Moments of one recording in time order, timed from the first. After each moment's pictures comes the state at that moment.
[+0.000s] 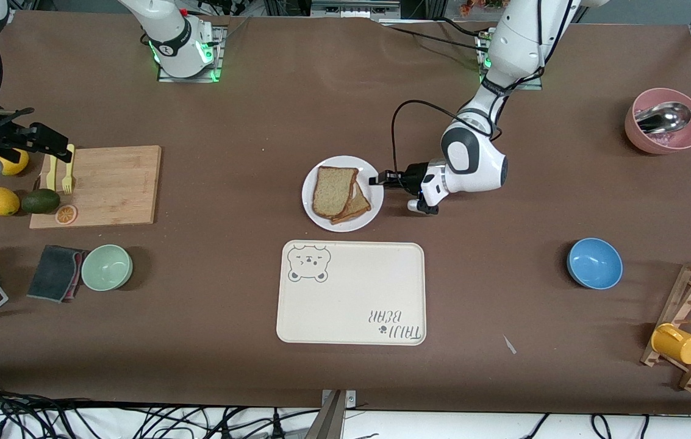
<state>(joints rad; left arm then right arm) -0.49 0.58 -0.04 -2.10 -1.60 2.26 0.73 0.01 0.02 -0.03 -1.67 -0.01 1.65 -0.04</state>
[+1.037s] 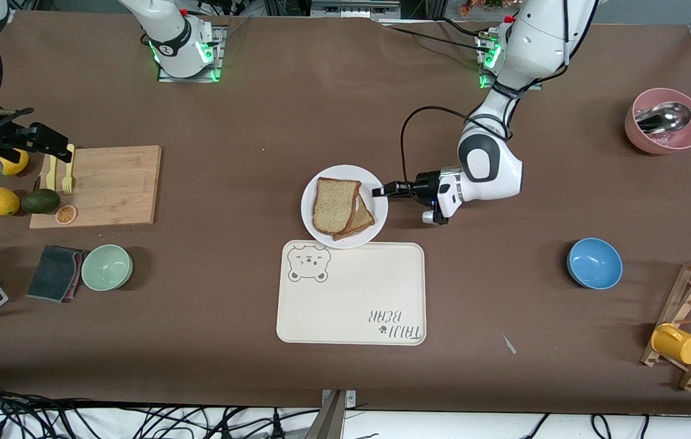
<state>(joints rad) -0.41 0.55 -0.03 -2.05 -1.65 2.16 0.72 0.01 0.02 -0.03 -1.67 -0.01 1.65 -0.04</state>
